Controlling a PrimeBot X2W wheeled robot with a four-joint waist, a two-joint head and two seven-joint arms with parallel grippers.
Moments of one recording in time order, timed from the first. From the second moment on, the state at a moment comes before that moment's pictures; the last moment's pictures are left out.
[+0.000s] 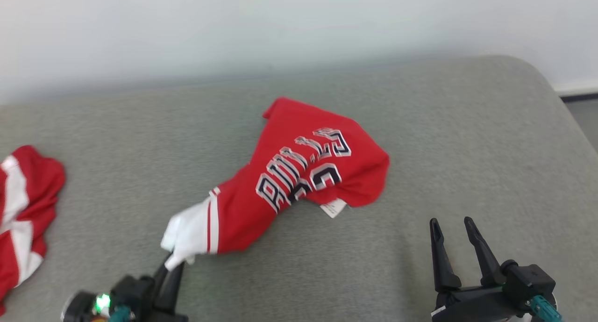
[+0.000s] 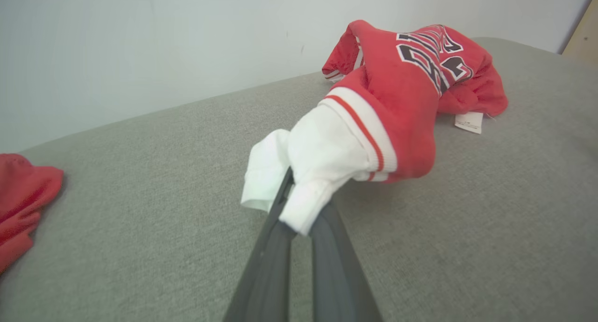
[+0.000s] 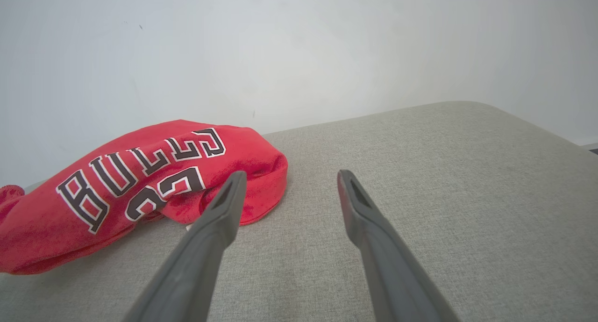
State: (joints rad) left arm -0.18 0.35 -0.36 0.30 -0.30 -0.06 -0.22; right arm -0.06 -0.05 0.05 0.21 0.23 0.13 -0.26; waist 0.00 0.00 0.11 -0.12
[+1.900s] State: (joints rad) left arm 0.00 0.32 -0.38 0.04 -0.40 -0.01 -0.21; right arm -0.04 -0.05 0.05 0.22 0.22 0.13 -0.26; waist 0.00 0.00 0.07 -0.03
